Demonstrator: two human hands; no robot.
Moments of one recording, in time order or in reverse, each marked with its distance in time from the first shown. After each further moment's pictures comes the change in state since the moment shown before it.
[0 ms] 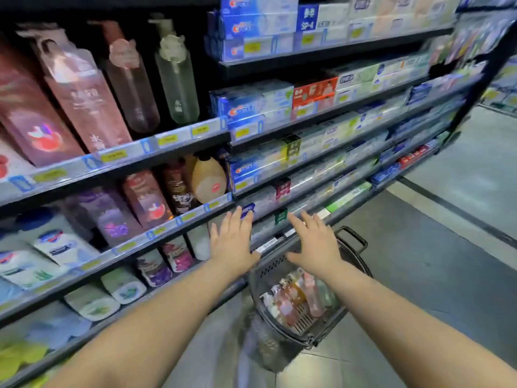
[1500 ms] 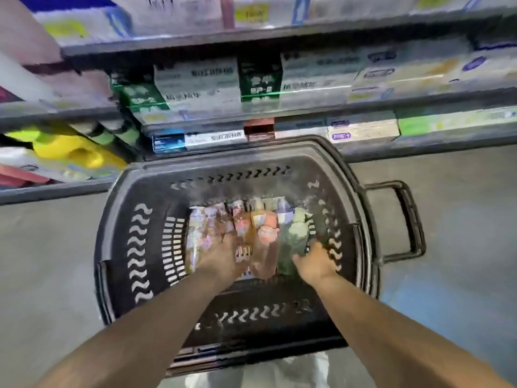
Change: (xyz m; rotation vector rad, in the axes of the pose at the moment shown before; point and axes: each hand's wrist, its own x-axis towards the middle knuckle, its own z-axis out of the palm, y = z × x) left_hand 0.203 0.181 0.546 -0.515 -0.593 -0.756; right_hand 0.214 0.385 0.441 0.361 -0.811 0.417
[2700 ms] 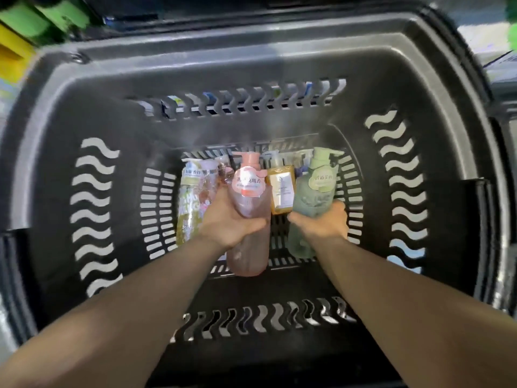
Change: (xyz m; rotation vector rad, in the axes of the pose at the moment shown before) left_hand 0.103 -0.063 0.077 -0.685 0.167 0.038; right_hand 0.115 0.020 0.109 0.225 0.279 0.085
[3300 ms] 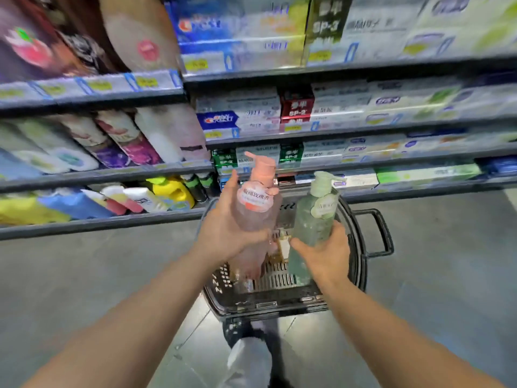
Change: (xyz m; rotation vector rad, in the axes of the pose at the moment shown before) left_hand -0.307 0.256 -0.225 0.023 0.201 0.583; right_hand -0.334 -0.116 -0.229 0.332 0.148 -0.489
